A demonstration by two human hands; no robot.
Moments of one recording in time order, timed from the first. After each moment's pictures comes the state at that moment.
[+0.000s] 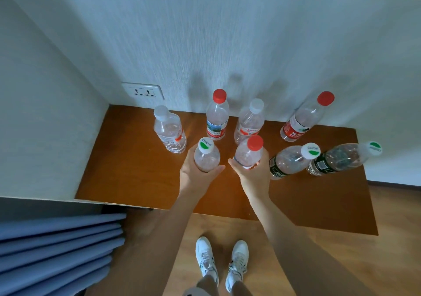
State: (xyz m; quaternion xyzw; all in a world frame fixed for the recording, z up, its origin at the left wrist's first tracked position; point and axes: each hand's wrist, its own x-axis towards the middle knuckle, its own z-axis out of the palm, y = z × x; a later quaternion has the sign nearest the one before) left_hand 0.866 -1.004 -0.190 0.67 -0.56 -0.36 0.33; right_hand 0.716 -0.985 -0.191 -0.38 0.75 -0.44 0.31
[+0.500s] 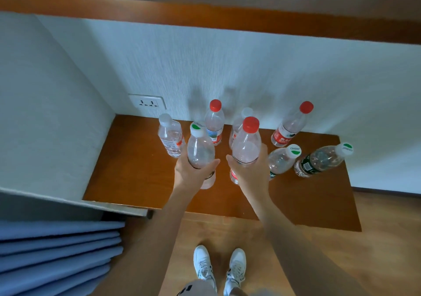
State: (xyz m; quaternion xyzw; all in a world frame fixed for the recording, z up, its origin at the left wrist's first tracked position) left_hand 0.875 -0.997 -0.128 0.65 -0.53 -0.41 0.36; right_hand 0.720 -0.972 -0.125 -0.44 0.75 -0.43 0.26
